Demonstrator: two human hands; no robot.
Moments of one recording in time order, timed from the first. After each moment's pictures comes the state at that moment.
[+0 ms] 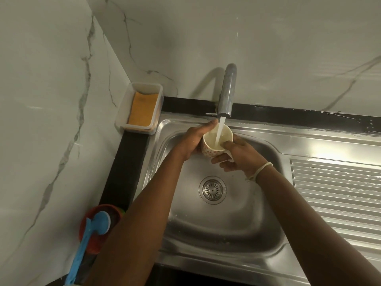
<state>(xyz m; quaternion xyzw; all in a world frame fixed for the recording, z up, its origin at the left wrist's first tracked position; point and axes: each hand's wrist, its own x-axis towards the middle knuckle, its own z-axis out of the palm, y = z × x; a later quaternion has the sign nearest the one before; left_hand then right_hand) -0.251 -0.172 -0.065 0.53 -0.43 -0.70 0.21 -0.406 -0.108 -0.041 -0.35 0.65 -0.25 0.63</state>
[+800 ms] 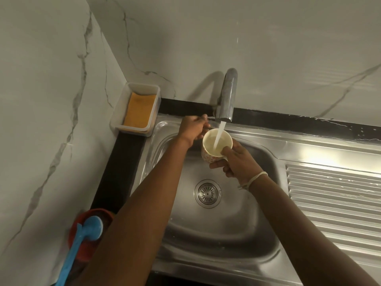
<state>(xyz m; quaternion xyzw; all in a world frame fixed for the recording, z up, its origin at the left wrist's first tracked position) -0.270 -0.223 -0.086 0.63 -0.42 -0.59 0.28 -0.400 -0.098 -0.048 -0.36 0.66 -0.30 0.59</state>
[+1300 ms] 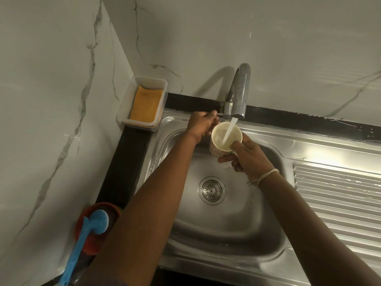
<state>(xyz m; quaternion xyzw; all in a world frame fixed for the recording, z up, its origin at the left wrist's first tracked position) -0.270 -0.224 -0.086 0.63 -0.44 -0.58 0.27 -0.401 -0.103 -0.044 -0.38 0.66 -0.32 0.57</state>
